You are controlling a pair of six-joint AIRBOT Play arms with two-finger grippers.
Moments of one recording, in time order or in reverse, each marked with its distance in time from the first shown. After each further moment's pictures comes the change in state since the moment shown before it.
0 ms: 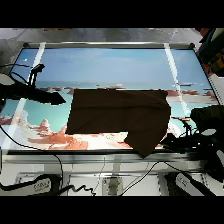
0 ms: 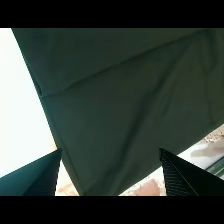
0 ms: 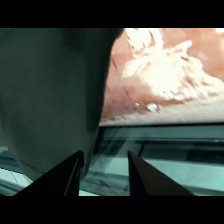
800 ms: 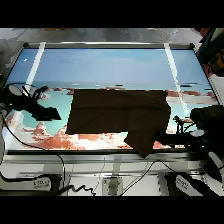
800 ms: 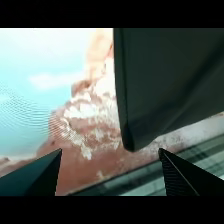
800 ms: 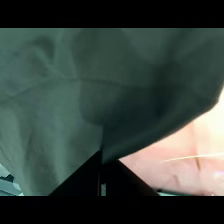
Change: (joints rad) left arm 0.089 -0.112 -0.153 0.214 -0.085 -0.142; right arm 0.208 -0.013 -0.056 0.134 -0.266 -0.099
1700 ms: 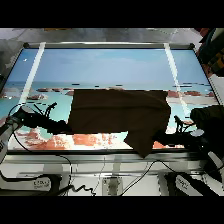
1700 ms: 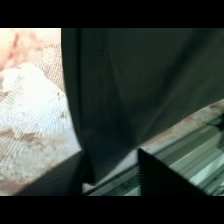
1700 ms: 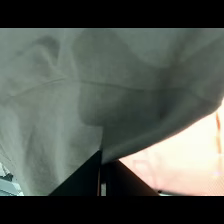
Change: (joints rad) left arm -0.019 -0.005 -0.315 -0.217 0.163 0.086; right arm 0.008 -0.001 0.000 0.002 -0.001 -0.003
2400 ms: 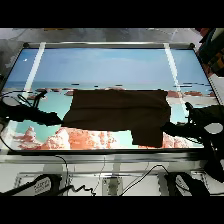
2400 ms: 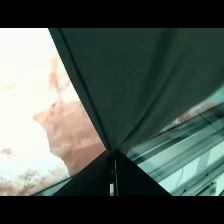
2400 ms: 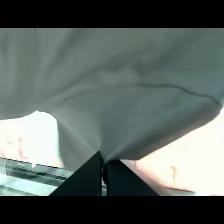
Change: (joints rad) left arm 0.061 0.252 0.097 -0.011 -0.140 -0.021; right arm 0.000 0.327 0.196 -0.071 0.210 0.121
